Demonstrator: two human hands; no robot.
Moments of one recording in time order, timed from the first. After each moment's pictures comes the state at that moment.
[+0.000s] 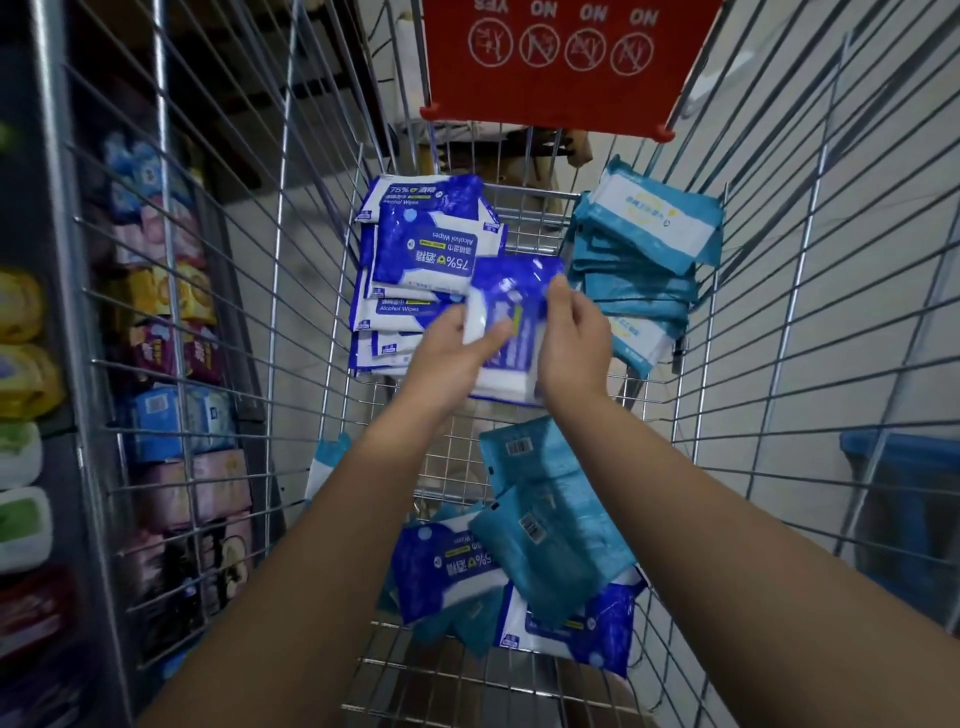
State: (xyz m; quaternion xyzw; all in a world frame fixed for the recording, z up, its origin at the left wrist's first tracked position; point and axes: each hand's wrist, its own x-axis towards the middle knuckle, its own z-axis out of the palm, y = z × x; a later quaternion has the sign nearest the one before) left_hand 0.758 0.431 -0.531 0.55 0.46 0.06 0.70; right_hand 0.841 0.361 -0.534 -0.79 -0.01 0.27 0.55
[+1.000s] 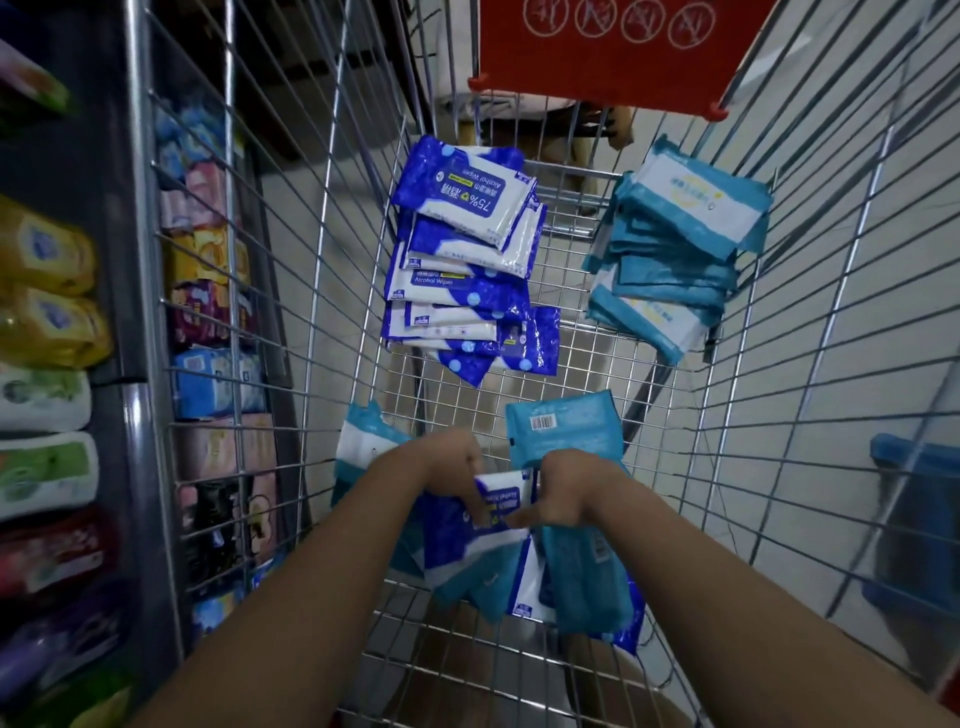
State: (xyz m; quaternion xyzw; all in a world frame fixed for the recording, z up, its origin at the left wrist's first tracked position) left_hand 0.674 0.406 -0.561 0.71 0.31 -0.47 0.42; right_hand 0.789 0.282 -0.558 -0.72 -0.42 0.55 -0.10
